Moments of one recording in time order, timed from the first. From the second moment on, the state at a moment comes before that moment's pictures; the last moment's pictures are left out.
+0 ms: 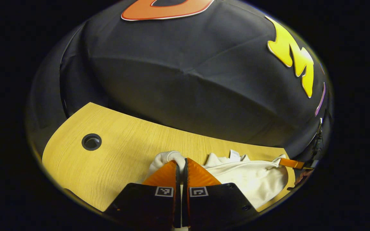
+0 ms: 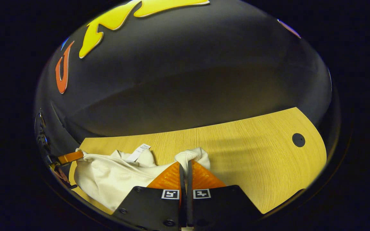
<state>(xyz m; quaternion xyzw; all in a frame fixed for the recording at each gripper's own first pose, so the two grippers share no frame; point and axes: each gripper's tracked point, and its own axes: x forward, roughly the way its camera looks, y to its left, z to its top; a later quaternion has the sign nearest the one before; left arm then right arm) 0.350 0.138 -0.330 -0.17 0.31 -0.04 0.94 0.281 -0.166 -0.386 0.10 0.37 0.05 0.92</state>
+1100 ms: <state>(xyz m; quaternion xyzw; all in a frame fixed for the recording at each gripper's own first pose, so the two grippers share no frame) 0.190 0.138 -0.028 -0.03 0.05 0.02 1.00 0.128 -0.166 -0.091 0.01 0.11 0.04 0.99</state>
